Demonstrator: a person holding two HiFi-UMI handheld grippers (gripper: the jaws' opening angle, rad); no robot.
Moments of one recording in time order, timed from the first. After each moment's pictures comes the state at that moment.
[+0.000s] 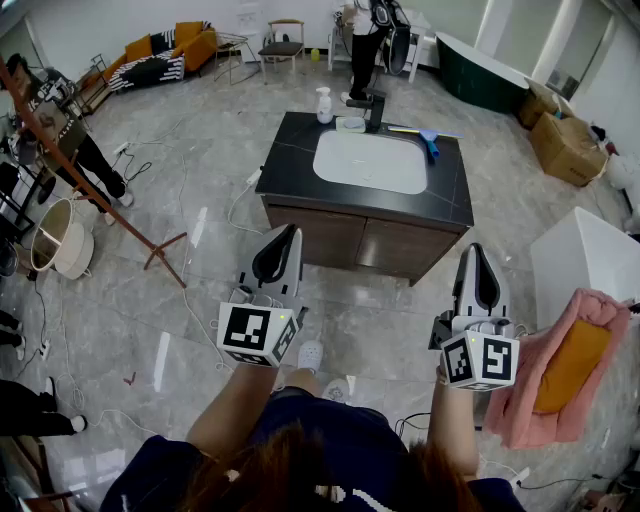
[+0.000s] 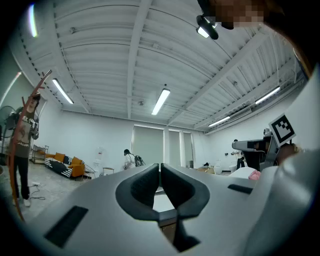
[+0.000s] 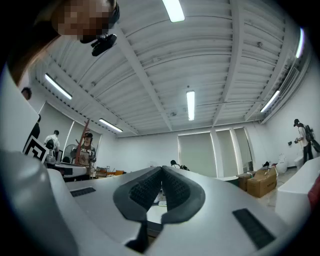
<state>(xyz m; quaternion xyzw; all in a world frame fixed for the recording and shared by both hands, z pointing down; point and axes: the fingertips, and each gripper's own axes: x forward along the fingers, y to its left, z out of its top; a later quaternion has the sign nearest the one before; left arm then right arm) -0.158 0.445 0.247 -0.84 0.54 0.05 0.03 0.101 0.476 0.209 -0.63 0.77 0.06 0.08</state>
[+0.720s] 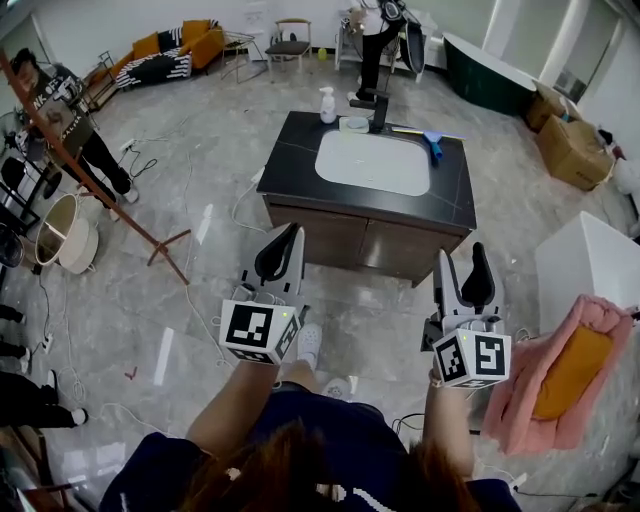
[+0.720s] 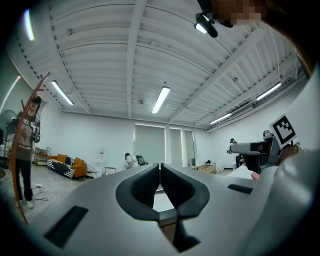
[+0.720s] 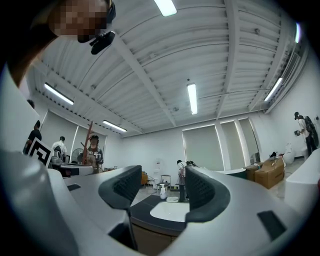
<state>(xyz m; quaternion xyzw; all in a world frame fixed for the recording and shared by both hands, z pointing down) -0.140 0.439 0.247 -0.84 0.55 0.04 0.03 0.100 0.463 0.226 -0.60 0.80 0.02 0.08</state>
